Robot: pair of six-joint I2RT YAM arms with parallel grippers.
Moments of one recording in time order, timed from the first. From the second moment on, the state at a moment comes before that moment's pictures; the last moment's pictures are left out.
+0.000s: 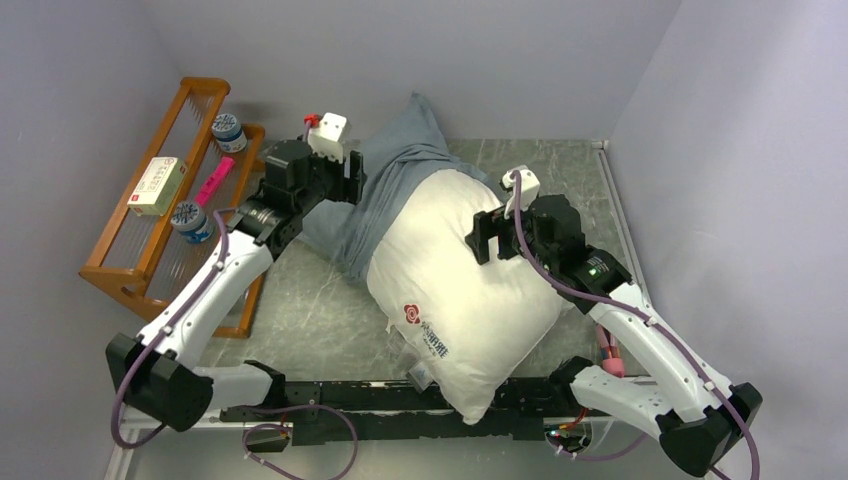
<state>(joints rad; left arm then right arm) -0.43 1.28 1.27 -0.27 -0.02 -0.02 0.58 0.95 1.00 -0.46 0.02 0.12</state>
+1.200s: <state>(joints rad) -0.43 0.90 0.89 -0.28 0.17 -0.01 0.88 1.12 1.04 -0.25 0.12 -0.08</state>
